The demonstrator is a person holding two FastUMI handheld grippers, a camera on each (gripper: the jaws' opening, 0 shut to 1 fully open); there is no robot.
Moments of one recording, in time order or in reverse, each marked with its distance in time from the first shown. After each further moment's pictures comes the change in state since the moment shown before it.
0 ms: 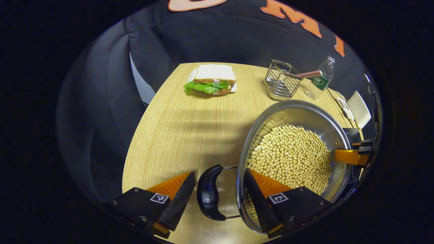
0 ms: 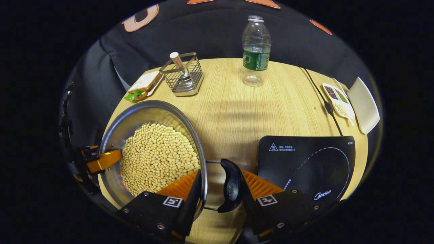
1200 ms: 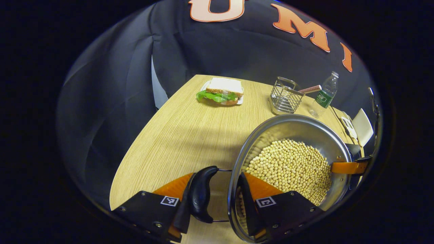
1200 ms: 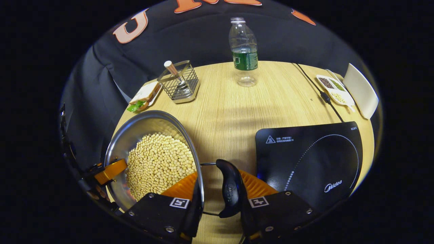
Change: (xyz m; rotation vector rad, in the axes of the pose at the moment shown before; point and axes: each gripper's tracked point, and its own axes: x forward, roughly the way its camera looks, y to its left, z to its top) left arm 0.001 -0.006 0.009 -0.096 -0.177 0.086; right arm 0.001 0.000 0.008 0.116 -0.055 0.042
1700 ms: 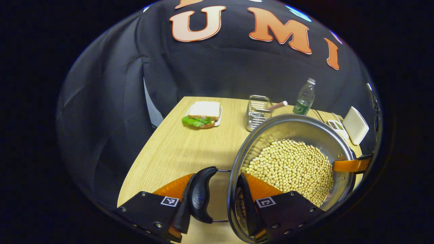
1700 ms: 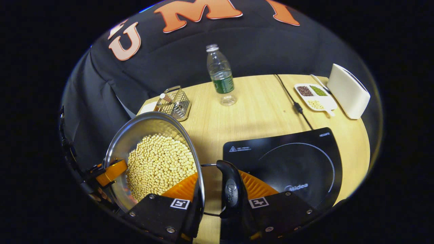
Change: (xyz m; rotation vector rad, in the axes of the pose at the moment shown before) left arm 0.003 0.003 0.008 0.091 -0.107 -0.020; right arm -0.034 -0.025 0.015 0.050 -0.098 -0.009
